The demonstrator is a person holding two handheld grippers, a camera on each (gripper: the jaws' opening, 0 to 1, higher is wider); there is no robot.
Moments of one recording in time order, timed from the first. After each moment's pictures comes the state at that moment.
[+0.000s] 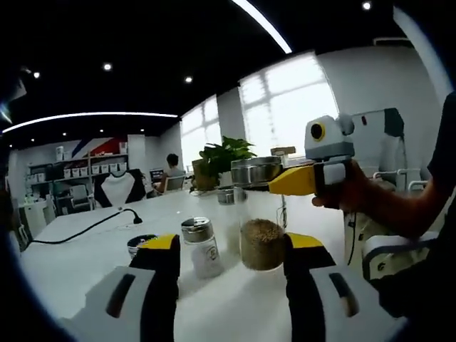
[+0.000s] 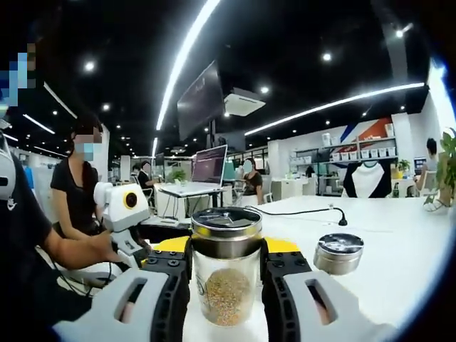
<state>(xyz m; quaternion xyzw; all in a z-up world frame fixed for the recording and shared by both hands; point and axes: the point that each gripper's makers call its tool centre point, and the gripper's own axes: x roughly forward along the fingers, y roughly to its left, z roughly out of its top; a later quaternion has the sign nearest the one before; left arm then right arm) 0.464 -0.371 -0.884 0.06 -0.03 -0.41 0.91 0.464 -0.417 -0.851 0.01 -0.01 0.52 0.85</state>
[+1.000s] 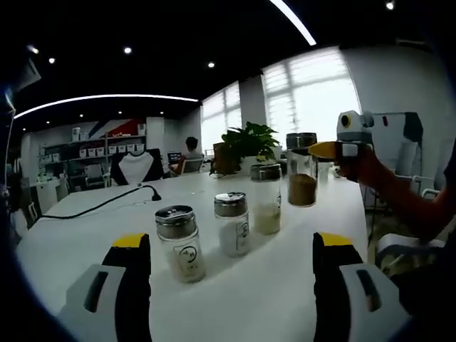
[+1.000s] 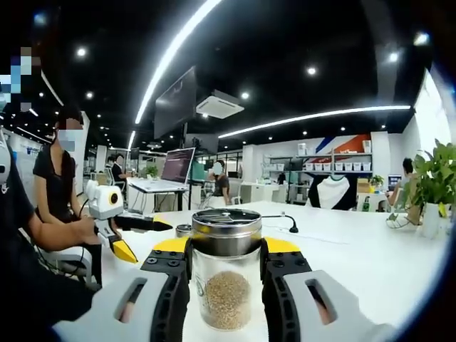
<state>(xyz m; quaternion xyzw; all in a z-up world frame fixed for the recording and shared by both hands) 0.495 -0.345 -0.919 0.04 0.03 -0.35 0.94 0.505 -0.505 -0.845 -0.02 -0.02 0.45 0.89</state>
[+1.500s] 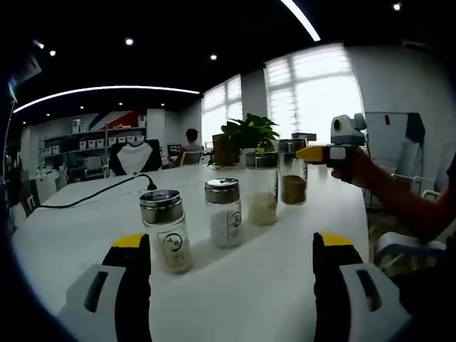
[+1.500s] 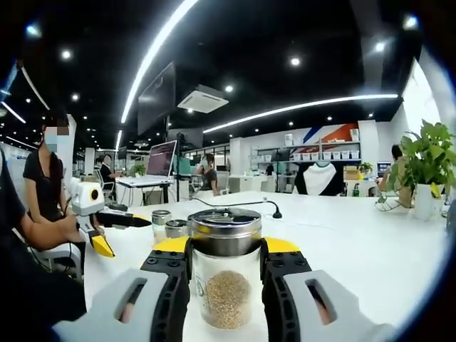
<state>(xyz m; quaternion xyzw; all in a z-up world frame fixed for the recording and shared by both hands) 0.495 -0.355 -0.934 0.04 0.05 -0.35 0.94 0.538 -0.538 -0.876 -0.01 0.00 0.41 0.91</state>
